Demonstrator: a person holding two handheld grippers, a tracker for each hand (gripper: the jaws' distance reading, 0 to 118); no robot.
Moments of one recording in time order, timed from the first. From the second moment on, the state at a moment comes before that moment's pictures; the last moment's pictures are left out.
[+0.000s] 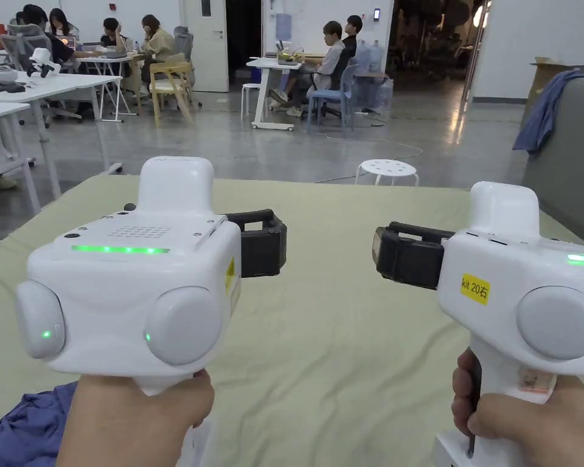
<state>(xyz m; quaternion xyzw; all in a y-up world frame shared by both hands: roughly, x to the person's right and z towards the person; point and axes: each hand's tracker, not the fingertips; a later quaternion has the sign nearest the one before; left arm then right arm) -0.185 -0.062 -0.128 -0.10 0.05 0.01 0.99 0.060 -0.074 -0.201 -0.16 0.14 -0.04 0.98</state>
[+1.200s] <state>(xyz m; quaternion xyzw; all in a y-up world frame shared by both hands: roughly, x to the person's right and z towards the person) -0.187 -0.061 -0.129 -0.11 0.05 0.01 0.99 0.050 -0.078 -0.207 -0.17 0.15 -0.02 0.97</state>
